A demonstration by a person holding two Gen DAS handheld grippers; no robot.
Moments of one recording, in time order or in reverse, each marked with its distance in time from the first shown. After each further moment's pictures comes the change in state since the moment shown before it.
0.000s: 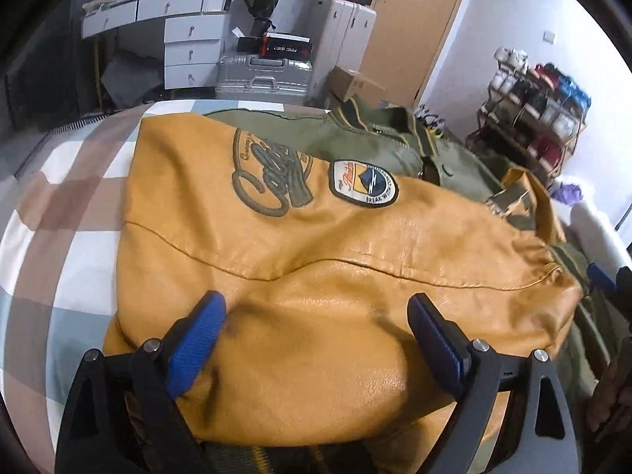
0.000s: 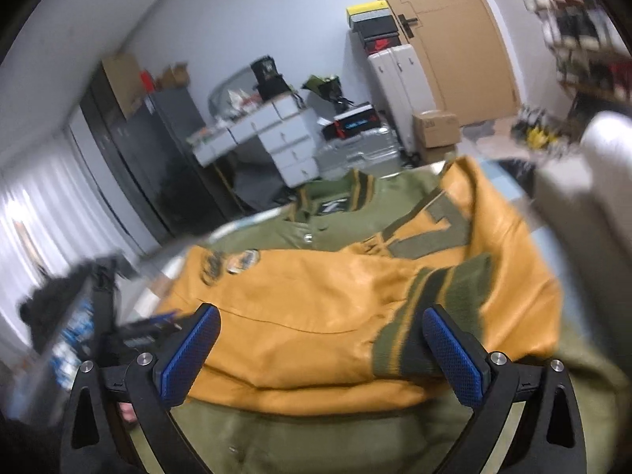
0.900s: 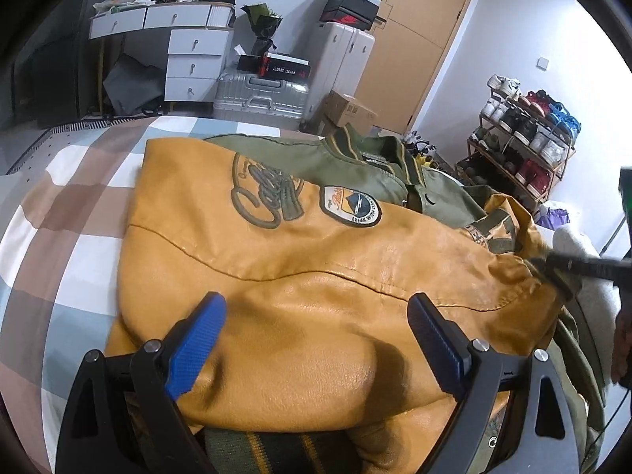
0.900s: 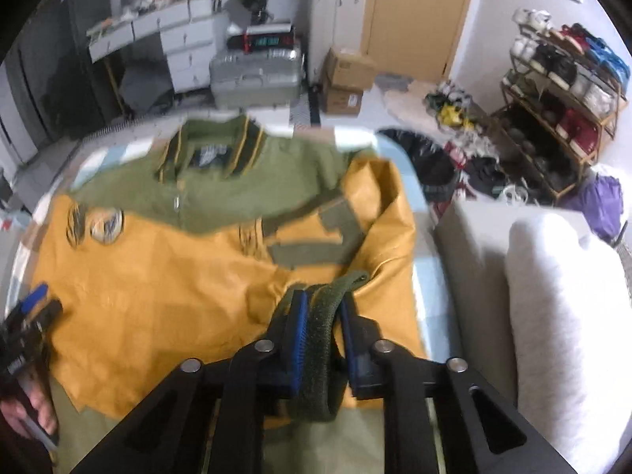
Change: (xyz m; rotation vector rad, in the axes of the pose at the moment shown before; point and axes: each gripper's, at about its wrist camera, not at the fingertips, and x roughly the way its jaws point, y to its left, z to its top) left arm -0.008 -0.009 0.011 -0.039 -0.077 -0.026; right arm 0.064 -0.003 0.059 -0.130 0.408 -0.495
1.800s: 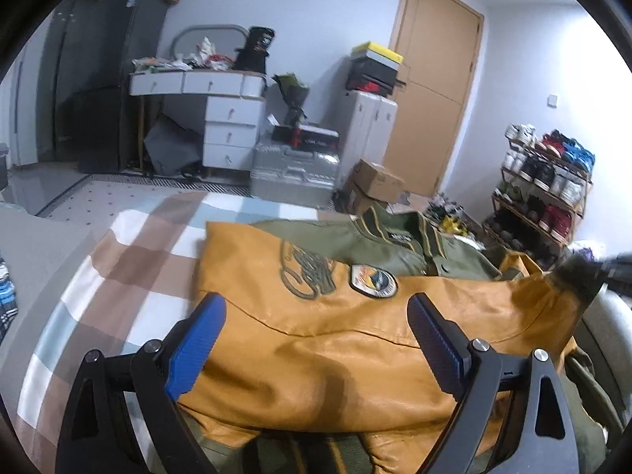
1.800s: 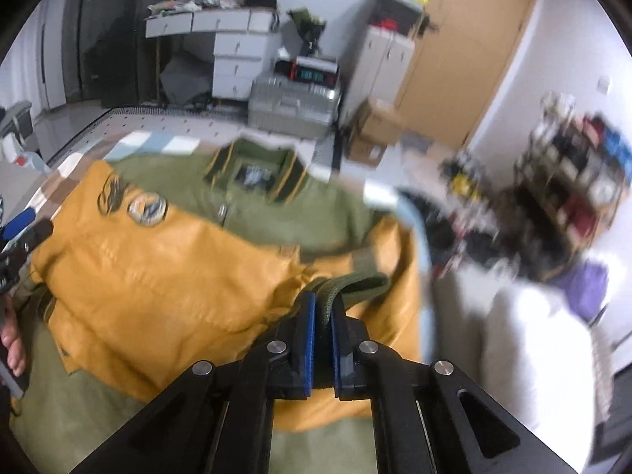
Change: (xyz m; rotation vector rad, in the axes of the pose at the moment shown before) left arm -0.041 0.001 0.005 -0.005 -0.278 0.158; right arm -0.059 0.041 0.004 -0.241 -0.236 -0.075
